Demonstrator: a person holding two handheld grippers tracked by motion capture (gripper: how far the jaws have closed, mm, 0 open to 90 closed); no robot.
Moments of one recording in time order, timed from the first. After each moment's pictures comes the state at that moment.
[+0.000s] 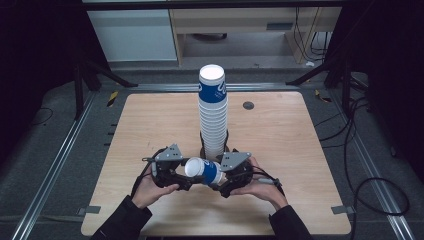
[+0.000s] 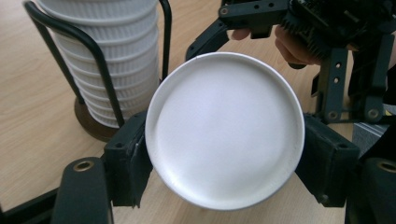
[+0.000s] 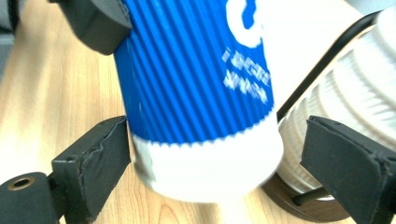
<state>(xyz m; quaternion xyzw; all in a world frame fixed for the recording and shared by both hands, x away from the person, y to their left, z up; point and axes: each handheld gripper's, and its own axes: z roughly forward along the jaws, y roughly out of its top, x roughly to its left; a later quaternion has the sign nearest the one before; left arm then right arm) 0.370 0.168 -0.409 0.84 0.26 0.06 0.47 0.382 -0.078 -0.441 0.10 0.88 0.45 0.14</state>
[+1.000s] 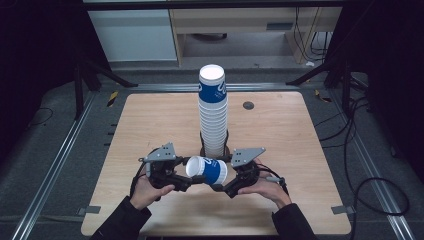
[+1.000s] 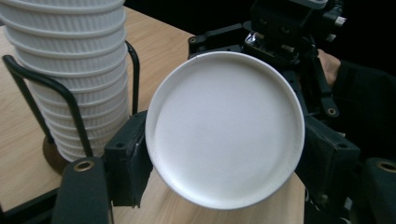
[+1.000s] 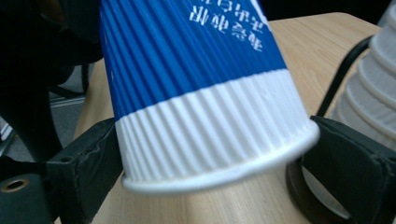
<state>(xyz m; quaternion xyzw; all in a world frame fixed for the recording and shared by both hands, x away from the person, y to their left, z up) 0.361 0.169 -0.397 0.81 0.22 0.02 0.54 0.385 -0.094 -0.443 0.11 0.83 0.54 0.05</state>
